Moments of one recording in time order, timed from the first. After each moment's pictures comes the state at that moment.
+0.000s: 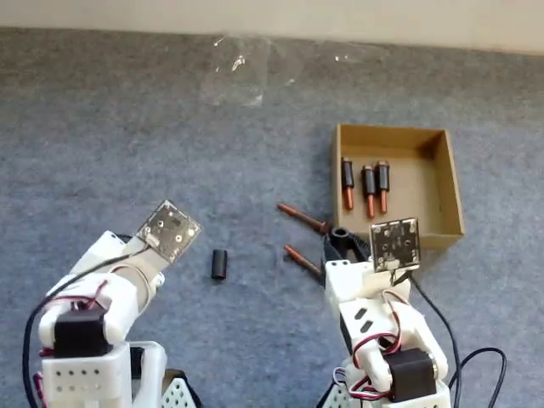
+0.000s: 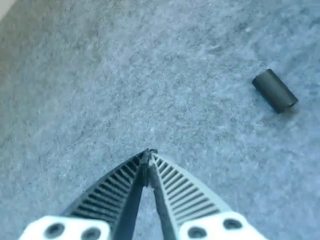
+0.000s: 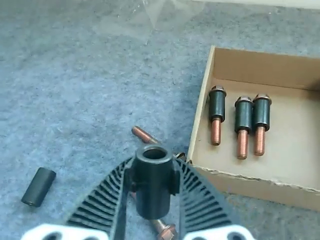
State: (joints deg) left arm -9.5 -77.0 59.4 79.7 -40.3; right arm -16.4 -105.0 78.2 61.6 -1.5
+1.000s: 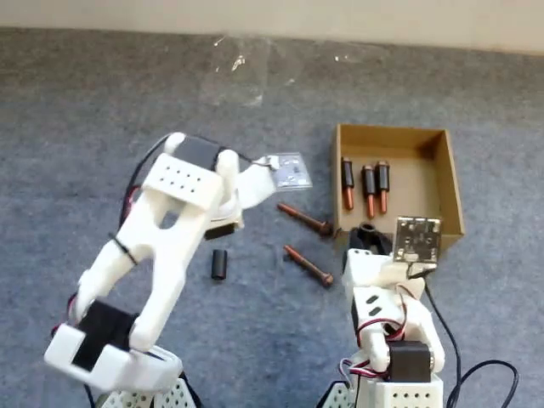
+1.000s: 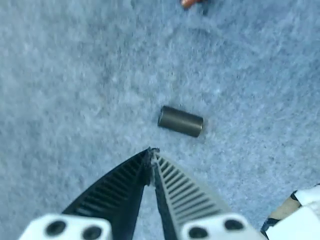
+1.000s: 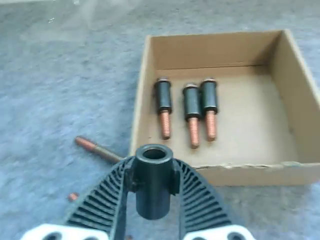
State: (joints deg) left arm 17.1 -1.4 8.3 92.3 -45.7; right arm -3.3 -105.1 86.8 53.9 -2.1
